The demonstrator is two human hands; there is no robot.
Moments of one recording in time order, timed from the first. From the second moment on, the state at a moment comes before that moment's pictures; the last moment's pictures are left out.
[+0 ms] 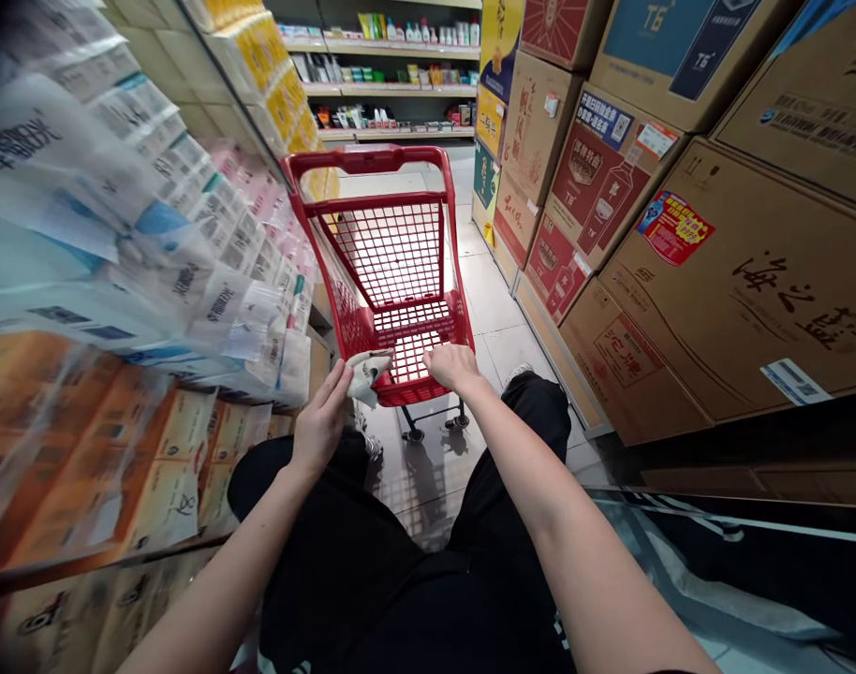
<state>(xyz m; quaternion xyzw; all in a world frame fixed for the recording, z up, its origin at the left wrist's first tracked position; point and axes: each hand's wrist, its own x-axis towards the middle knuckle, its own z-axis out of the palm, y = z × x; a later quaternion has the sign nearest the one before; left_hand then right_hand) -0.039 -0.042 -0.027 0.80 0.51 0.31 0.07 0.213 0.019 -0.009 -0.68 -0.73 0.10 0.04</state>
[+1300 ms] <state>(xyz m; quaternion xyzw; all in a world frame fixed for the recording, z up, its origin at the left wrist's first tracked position) 0.036 -0.030 -0.021 0.57 0.79 0.22 0.09 0.208 0.009 -0.008 -0.64 -0.76 0.07 0.04</state>
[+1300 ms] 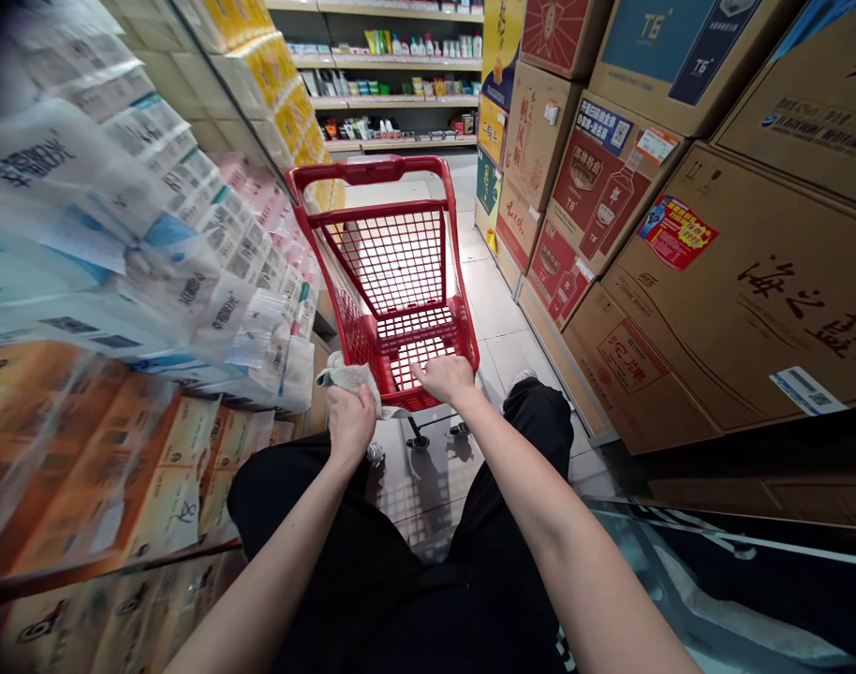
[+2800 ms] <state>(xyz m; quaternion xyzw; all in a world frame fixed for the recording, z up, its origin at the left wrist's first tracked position) 0.040 0.023 0.011 0.61 0.78 0.11 0.10 0.213 -0.008 -0.011 -0.53 -0.84 0.03 0.02</state>
